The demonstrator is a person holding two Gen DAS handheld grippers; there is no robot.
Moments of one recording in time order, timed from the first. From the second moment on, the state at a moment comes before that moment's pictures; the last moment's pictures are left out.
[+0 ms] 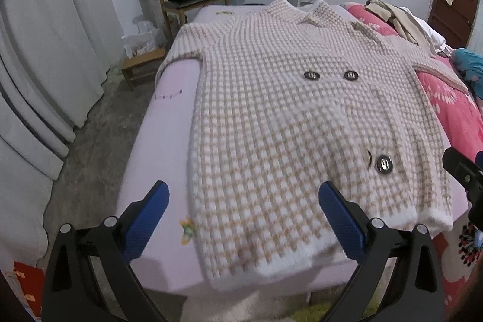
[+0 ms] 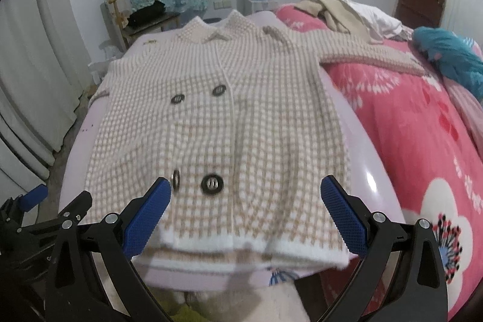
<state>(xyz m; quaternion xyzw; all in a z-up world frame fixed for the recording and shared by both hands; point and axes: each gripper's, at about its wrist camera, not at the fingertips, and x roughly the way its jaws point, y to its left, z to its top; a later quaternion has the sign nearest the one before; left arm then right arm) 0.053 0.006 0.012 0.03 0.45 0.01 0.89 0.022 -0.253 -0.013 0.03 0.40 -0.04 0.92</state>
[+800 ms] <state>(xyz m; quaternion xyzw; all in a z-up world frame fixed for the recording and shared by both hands) 0.145 0.053 0.024 -0.05 0.38 -0.07 0.92 0.124 -0.239 0.002 -0.01 0.38 0.01 0.93</state>
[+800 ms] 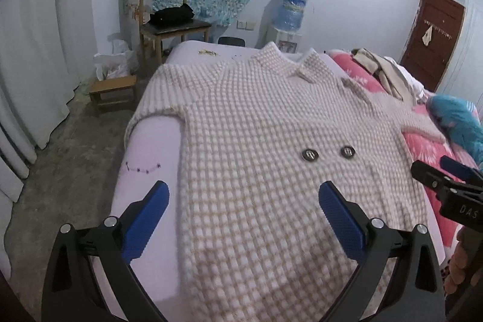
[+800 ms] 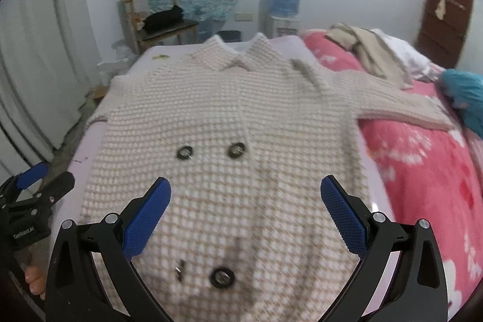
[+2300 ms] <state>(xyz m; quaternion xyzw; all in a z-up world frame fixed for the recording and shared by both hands) 0.345 0.324 -0.253 -0.76 0.43 -0.04 0.48 0.239 -0.199 -0.072 0.00 0.48 0.07 0.87</state>
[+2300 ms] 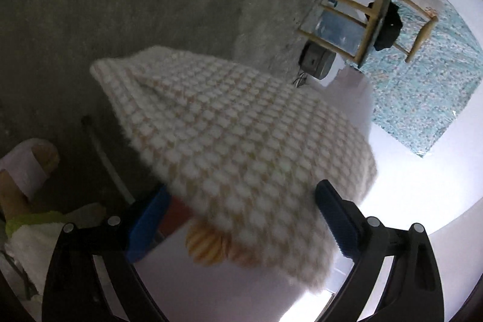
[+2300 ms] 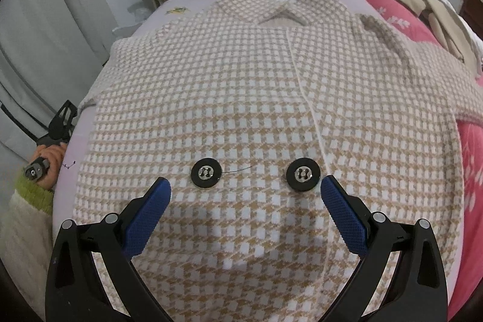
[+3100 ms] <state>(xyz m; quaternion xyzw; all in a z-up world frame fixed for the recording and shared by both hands) 0.350 0.197 0.089 -0.23 0.29 -0.08 0.93 0.226 -0.232 -0.062 0.03 0.45 0.05 0.89</state>
